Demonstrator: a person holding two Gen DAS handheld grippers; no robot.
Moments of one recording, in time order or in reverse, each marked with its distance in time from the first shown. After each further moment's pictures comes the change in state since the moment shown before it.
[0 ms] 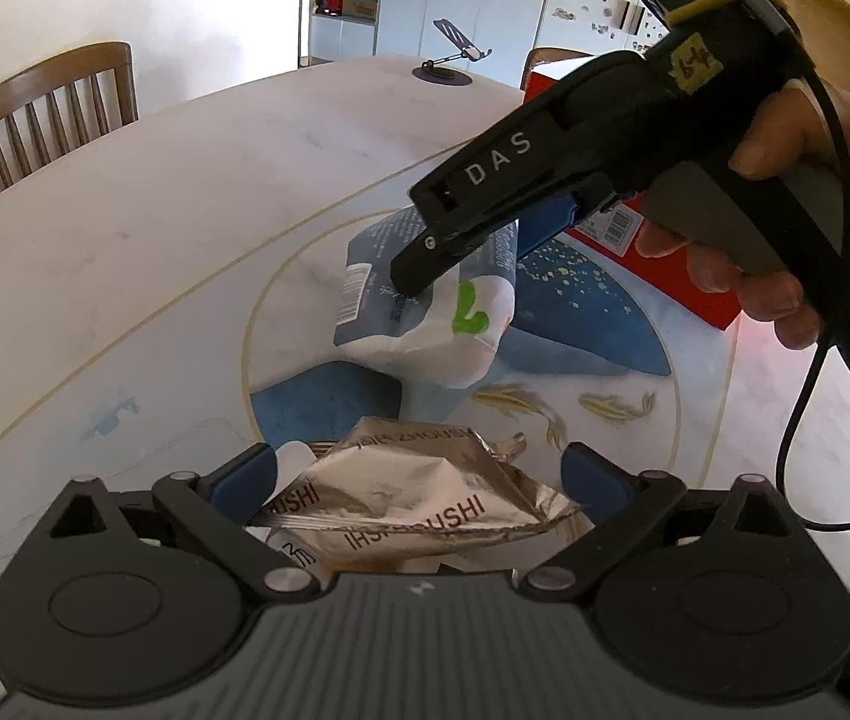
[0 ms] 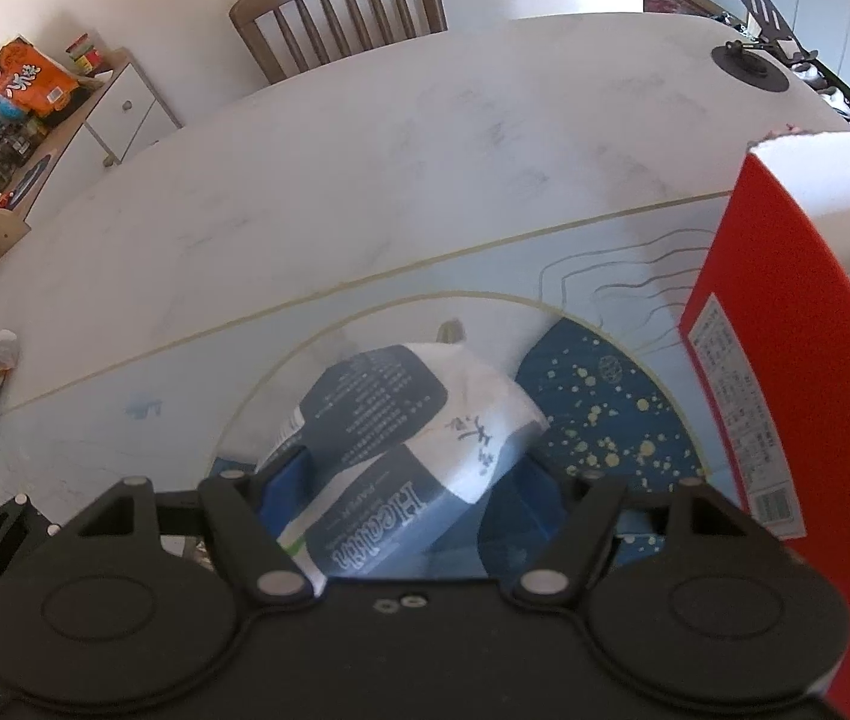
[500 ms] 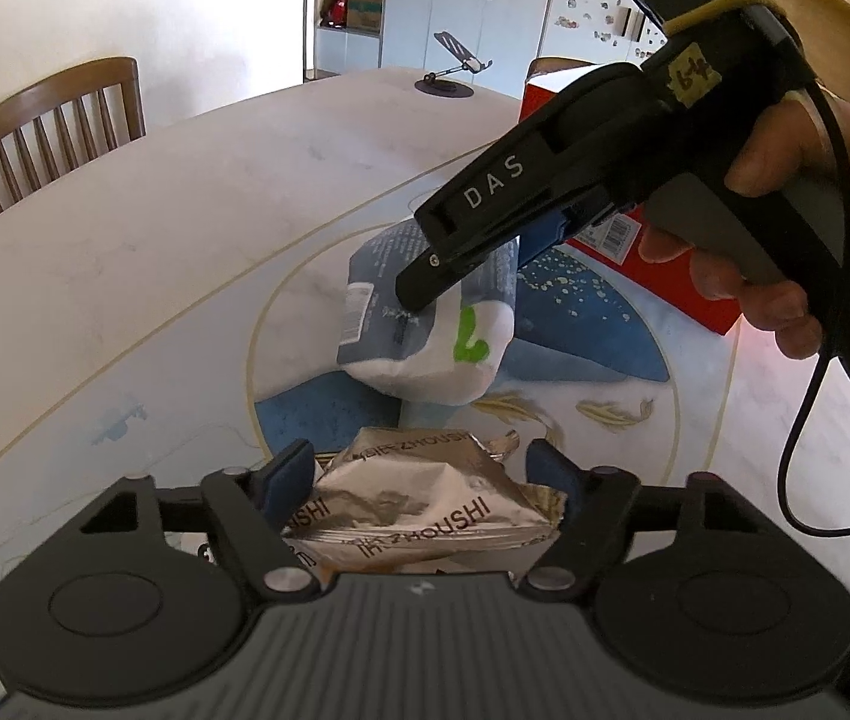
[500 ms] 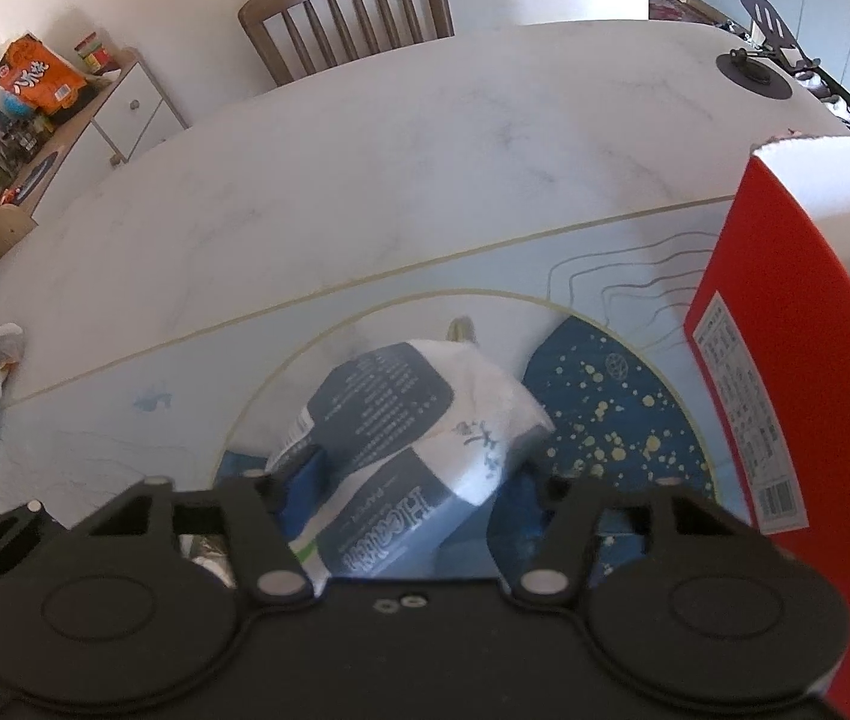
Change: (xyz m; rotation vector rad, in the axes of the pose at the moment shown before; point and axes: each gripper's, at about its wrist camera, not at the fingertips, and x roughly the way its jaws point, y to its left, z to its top) left arm -0.007 -0.005 0.000 0.007 -0.024 0.024; right arm -0.003 0.003 -0.002 -0.009 -0.013 0.005
